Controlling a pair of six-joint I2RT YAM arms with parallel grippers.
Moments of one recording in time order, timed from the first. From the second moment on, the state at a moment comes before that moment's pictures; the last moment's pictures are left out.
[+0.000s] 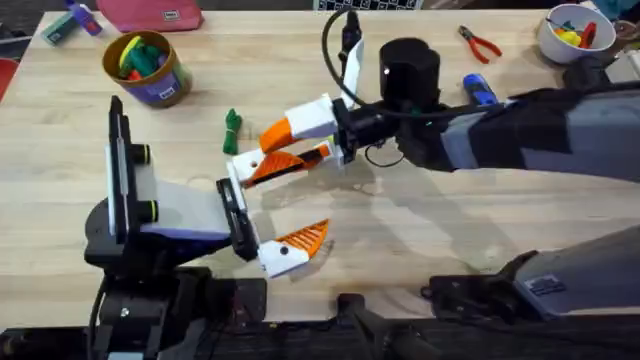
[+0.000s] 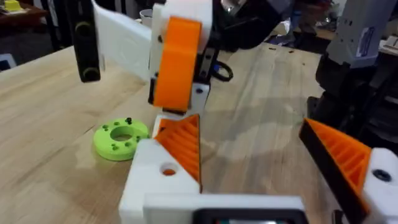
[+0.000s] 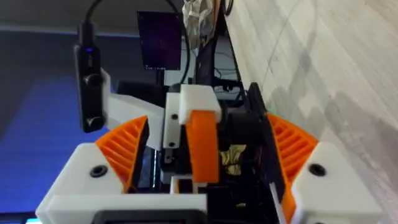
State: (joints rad) left arm -0.02 0.01 0.01 -0.13 1.18 0.01; right arm 0.58 1.70 0.74 0.62 -1.23 1.10
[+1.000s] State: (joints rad) left arm -0.02 0.01 0.01 -0.13 1.18 0.01; right arm 0.49 1.60 1.51 -1.15 -0.16 0.35
